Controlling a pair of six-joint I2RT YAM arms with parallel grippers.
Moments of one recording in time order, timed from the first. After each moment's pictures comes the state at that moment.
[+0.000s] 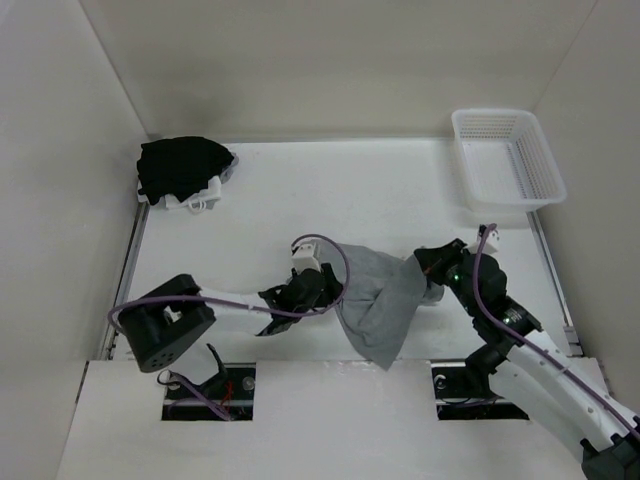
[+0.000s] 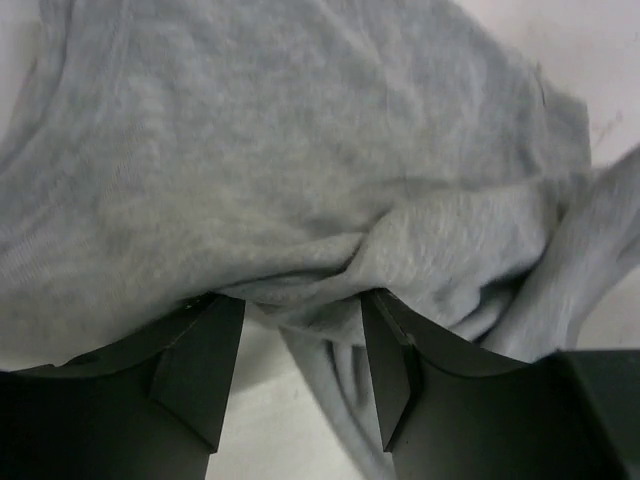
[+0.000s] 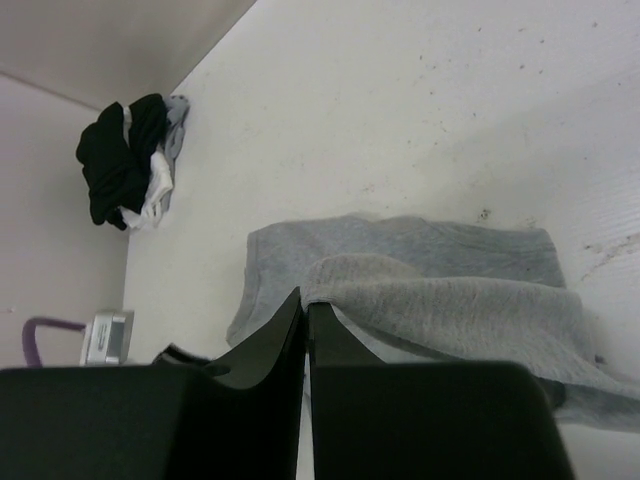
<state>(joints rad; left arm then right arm) -1.01 1.47 0.44 0.42 -0.38 -0.87 0.54 0.58 0.43 -0.13 0.25 0.91</state>
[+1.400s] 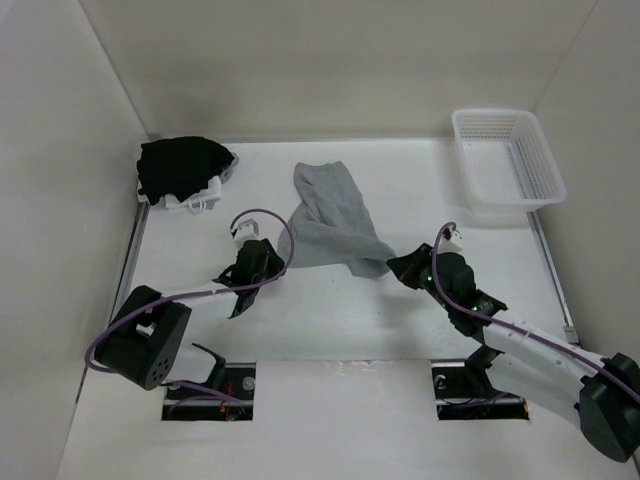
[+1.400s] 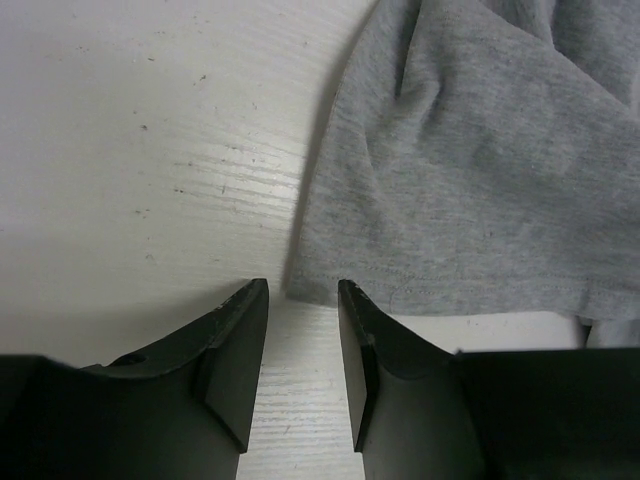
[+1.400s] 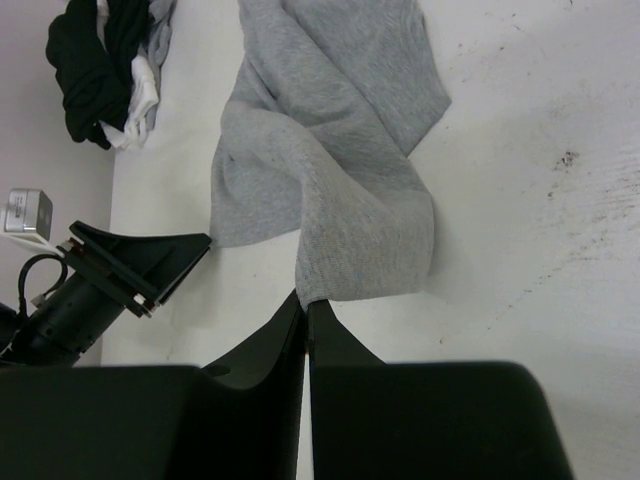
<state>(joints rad) -0.48 1.35 0.37 0.35 -0.25 -0.73 0.62 0.89 0.34 0.20 0.15 0.93</state>
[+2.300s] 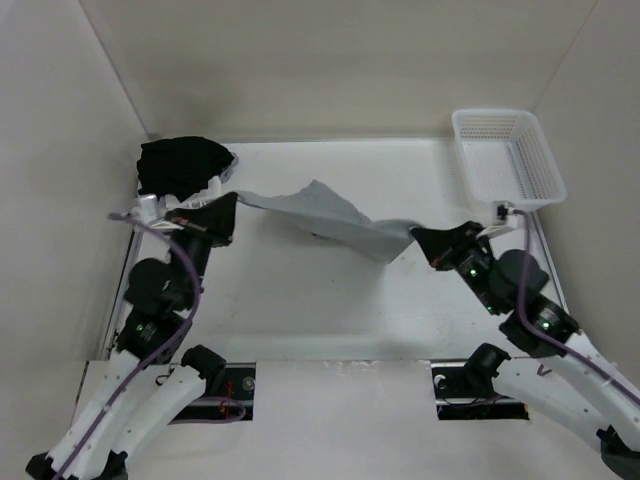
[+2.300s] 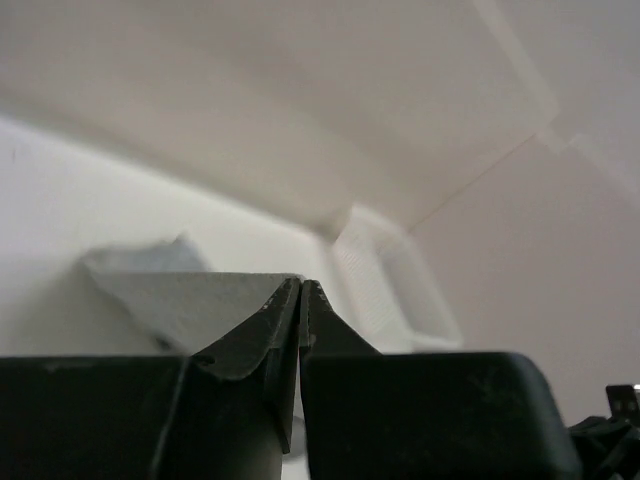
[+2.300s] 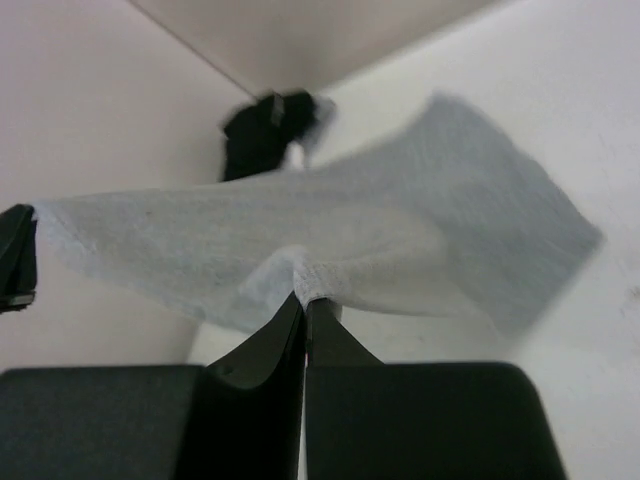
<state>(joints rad) -0.52 0.57 0.71 0.04 -0.29 -0.69 0.72 0.58 0.66 -0.16 0.25 0.80</state>
